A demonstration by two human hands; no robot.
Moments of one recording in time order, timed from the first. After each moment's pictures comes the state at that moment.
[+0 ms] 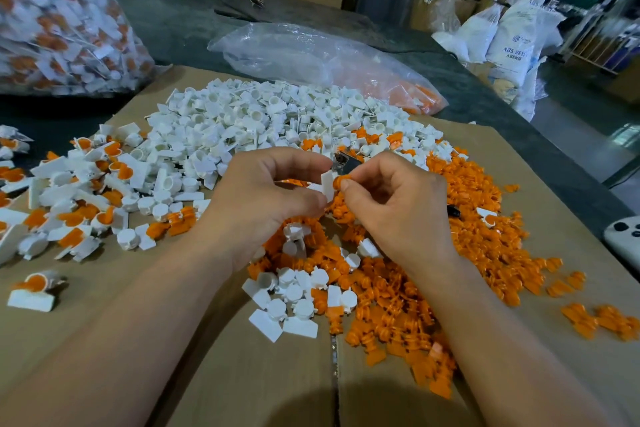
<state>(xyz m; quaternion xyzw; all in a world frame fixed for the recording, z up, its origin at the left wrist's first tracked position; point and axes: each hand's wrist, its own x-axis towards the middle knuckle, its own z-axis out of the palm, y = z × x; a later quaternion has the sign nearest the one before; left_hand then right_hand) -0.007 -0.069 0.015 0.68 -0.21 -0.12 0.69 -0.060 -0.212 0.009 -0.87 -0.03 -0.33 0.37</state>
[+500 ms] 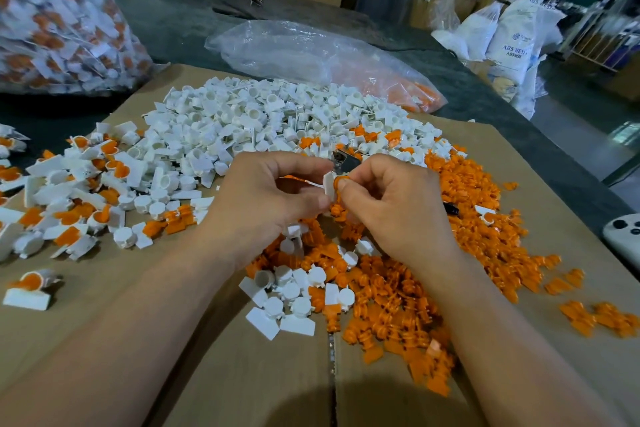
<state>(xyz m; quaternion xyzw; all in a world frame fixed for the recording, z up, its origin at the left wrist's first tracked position) -0.009 -0.072 0.013 0.68 -0.23 -0.12 0.69 -0.059 -0.215 0.015 -0.91 -0.01 -0.26 0.33</state>
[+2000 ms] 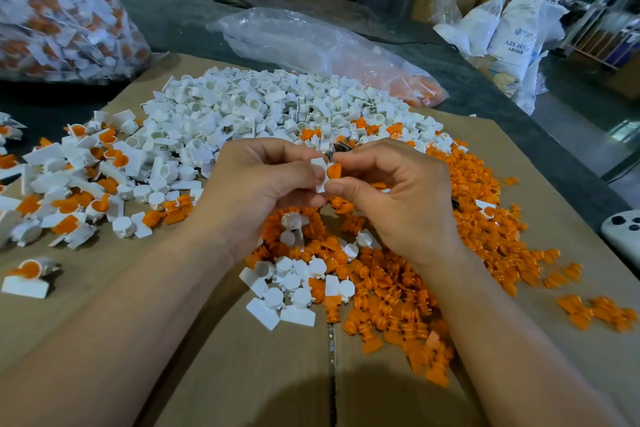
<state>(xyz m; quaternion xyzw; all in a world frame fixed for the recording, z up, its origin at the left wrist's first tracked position) -0.009 -0.071 0.017 0.59 -0.14 -0.18 0.78 -0.060 -0.213 0.014 -0.84 -0.11 -0.34 0.41</state>
